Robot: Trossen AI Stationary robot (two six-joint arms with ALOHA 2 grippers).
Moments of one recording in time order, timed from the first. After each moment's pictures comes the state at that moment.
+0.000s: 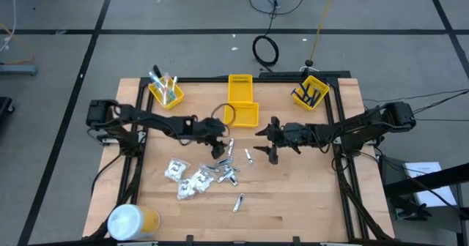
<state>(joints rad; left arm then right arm) 0.06 1.61 0.82 -0.05 -0.03 -0.37 0.03 1.38 0.52 0.46 0.11 0.07</state>
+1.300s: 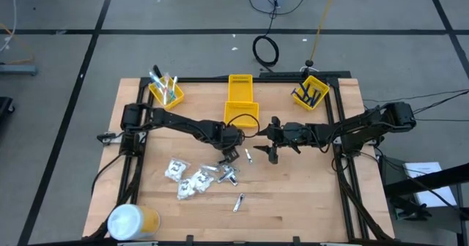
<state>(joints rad) 0.01 2.01 1.23 -0.60 -0.08 -0.56 0.02 1.38 0.52 0.45 0.10 0.11</state>
